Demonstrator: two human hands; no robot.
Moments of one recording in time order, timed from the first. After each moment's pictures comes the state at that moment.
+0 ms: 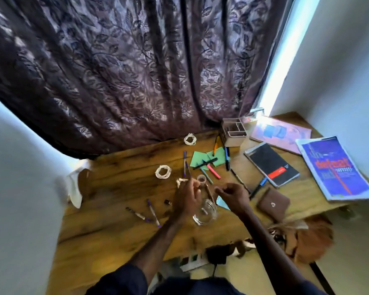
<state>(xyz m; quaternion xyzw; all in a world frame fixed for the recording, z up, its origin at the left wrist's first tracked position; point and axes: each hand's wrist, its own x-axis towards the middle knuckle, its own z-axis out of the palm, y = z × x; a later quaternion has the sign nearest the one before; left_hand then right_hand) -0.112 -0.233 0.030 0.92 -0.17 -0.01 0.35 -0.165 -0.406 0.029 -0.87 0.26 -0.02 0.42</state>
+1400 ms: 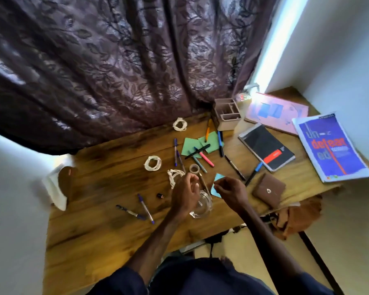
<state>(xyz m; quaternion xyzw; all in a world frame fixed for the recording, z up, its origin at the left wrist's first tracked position) -0.096 -0.252 0.011 0.92 -0.16 -0.07 0.35 -0.163 -0.416 0.015 -0.84 0.27 0.01 0.48</state>
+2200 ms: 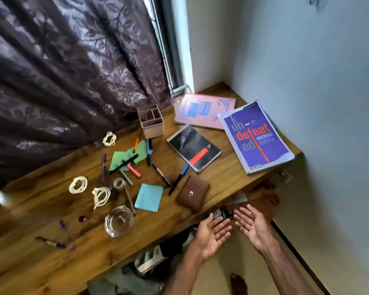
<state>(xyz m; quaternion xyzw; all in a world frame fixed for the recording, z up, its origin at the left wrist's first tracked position) -0.309 -0.528 -0.055 0.47 0.29 -0.52 0.65 -0.379 -0.681 -0.085 -0.26 0.53 -0.02 0.81</state>
